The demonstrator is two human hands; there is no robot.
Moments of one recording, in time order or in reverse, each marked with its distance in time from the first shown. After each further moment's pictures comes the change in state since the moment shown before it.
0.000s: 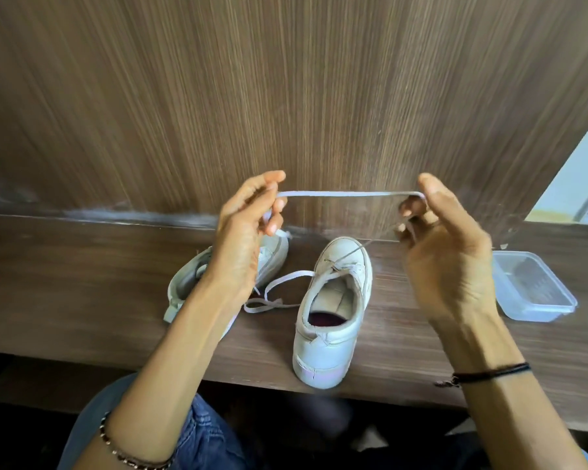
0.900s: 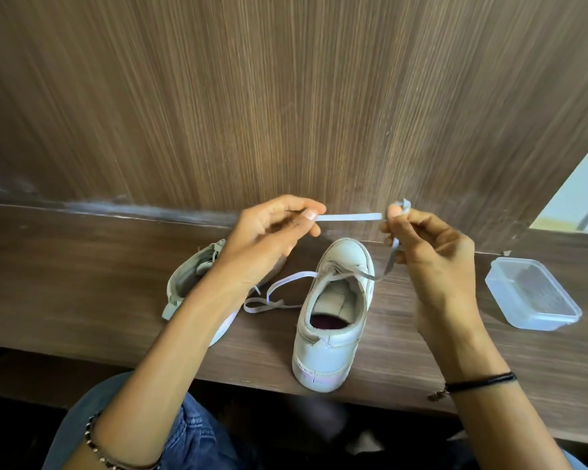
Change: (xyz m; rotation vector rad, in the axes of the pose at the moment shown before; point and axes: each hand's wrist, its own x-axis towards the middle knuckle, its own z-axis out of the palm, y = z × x) left_hand -0.006 -0.007 -0.009 0.396 -0.260 0.040; right_hand -0.001 0.024 -0.001 -0.480 0.201 -0.077
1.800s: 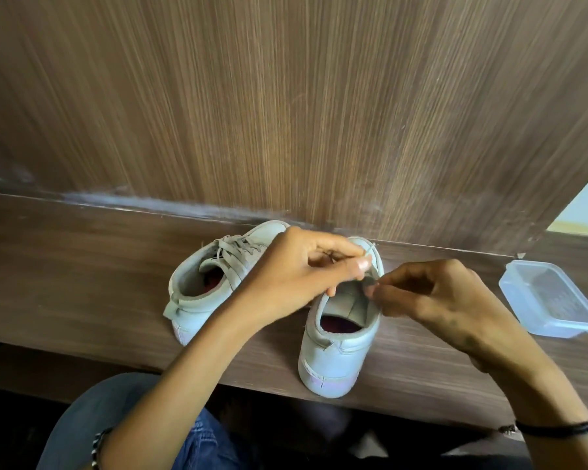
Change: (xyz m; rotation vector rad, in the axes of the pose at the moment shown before) left_hand -0.013 -0.009 0.020 0.106 -0.213 -0.020; right_hand -0.014 -0.016 -0.026 -0.859 -0.479 0.206
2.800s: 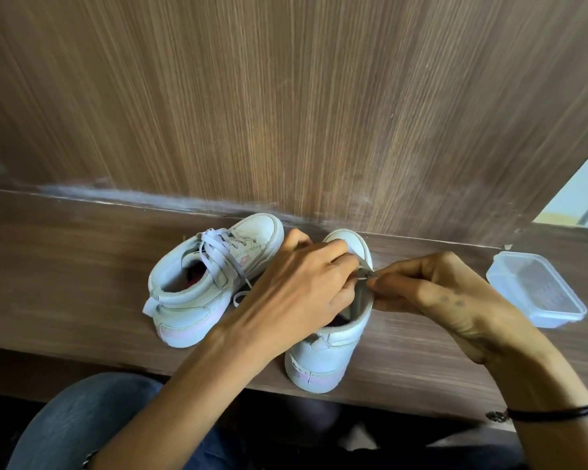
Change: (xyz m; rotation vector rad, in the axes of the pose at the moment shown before) left_hand 0.001 -0.013 0.031 1.022 0.149 0.453; right_hand 0.004 0.005 -0.005 0.472 -0.153 0.067
